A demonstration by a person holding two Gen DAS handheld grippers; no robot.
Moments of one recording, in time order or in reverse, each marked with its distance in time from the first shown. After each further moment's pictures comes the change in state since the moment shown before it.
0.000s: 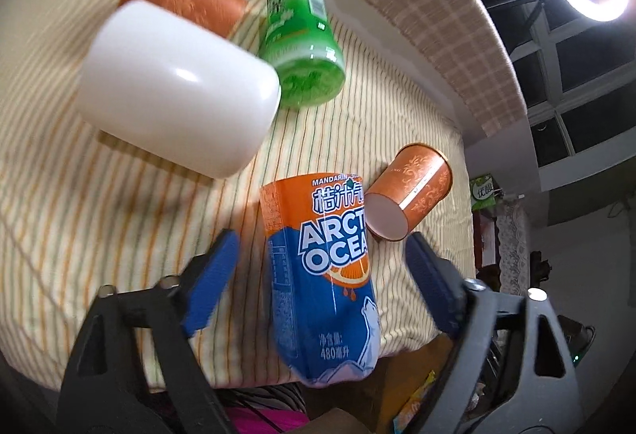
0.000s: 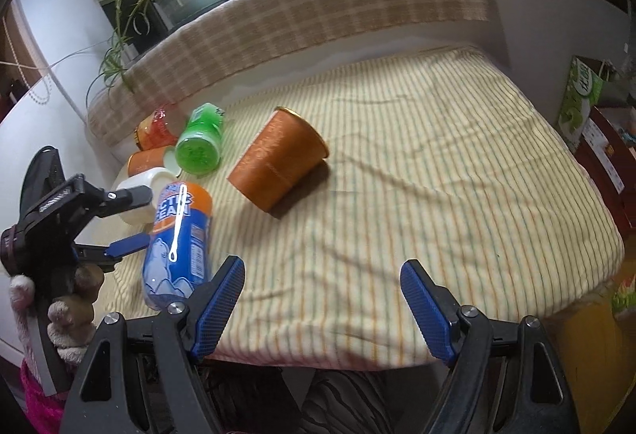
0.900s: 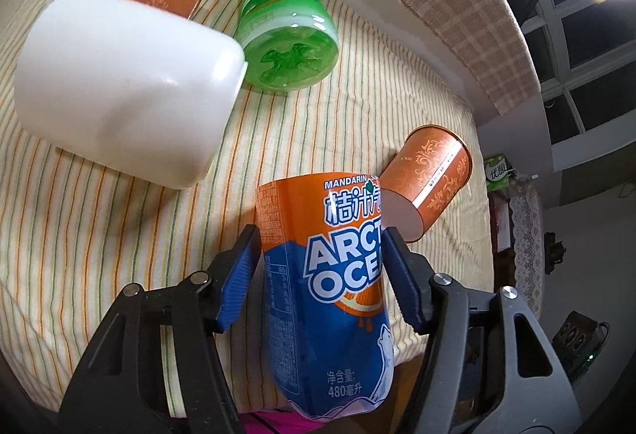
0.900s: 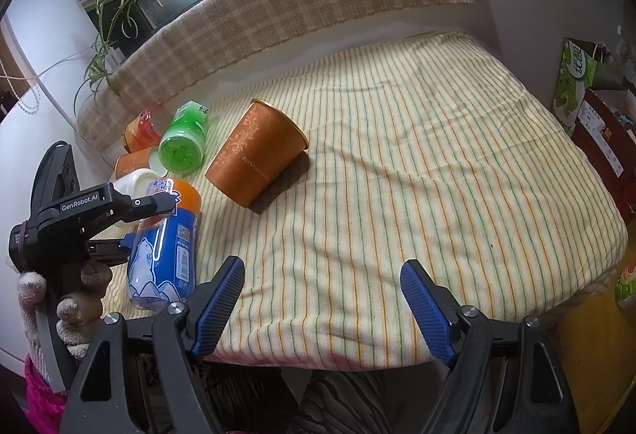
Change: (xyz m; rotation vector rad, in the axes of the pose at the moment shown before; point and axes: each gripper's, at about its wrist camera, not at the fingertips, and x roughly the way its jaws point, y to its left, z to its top) left arm 0.033 -0.013 0.006 0.070 0.046 0.045; right arm 0.008 -0.009 -0.002 0.038 0.019 -0.010
